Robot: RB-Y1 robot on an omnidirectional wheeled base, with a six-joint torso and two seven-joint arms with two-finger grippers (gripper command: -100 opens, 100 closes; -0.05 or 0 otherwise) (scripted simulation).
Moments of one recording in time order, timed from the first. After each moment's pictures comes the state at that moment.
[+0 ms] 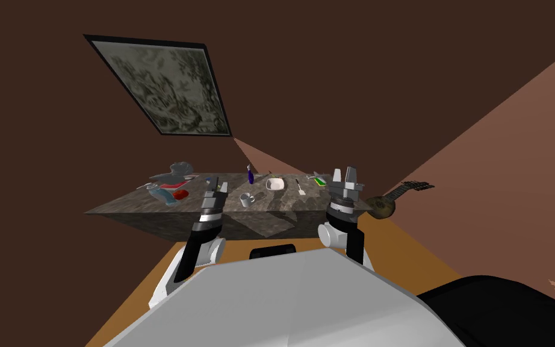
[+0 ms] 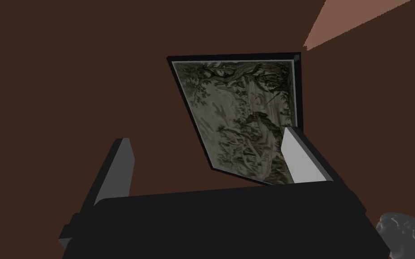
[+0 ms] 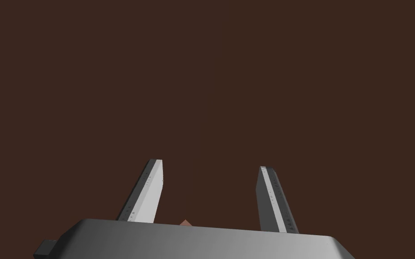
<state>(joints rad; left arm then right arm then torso) 0.43 0.12 -0.04 -2.20 -0.03 -0.44 -0.05 0.46 0.04 -0.03 -2.38 -0.12 -0.57 0.14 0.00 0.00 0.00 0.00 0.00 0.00</state>
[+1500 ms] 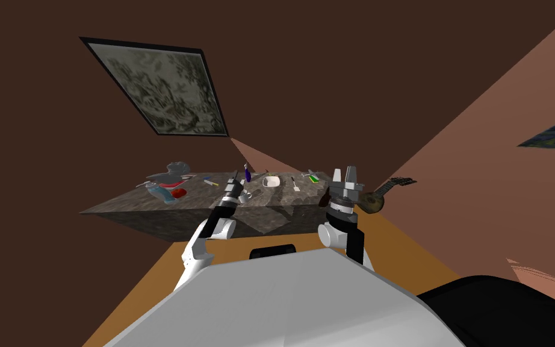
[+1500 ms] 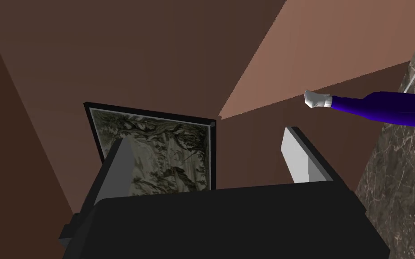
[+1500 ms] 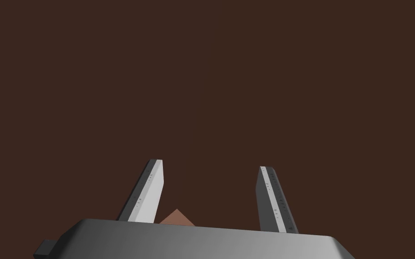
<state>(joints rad) 0.16 0.18 -0.11 -2.08 0.05 -0.06 0.10 0.46 0.04 -0.03 -2.38 -0.12 -0.57 0.14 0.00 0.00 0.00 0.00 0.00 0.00</state>
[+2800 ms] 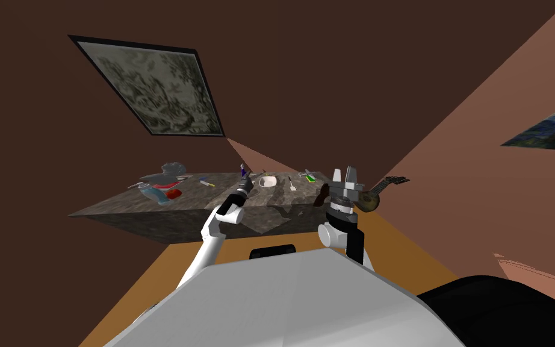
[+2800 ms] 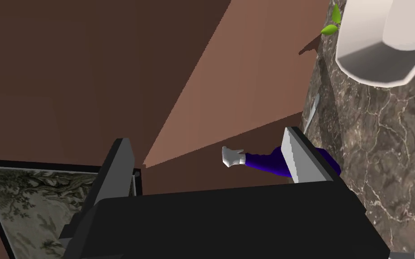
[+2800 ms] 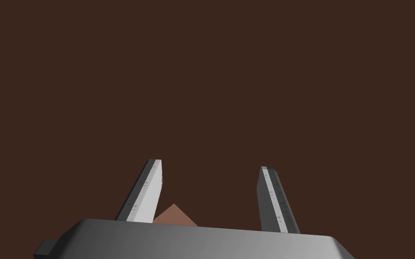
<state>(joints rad) -0.05 0.19 -0.16 -1.95 0.10 0.28 0.18 0.46 0.04 -0.03 -2.38 -0.12 -0.57 0.14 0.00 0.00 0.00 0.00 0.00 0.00</state>
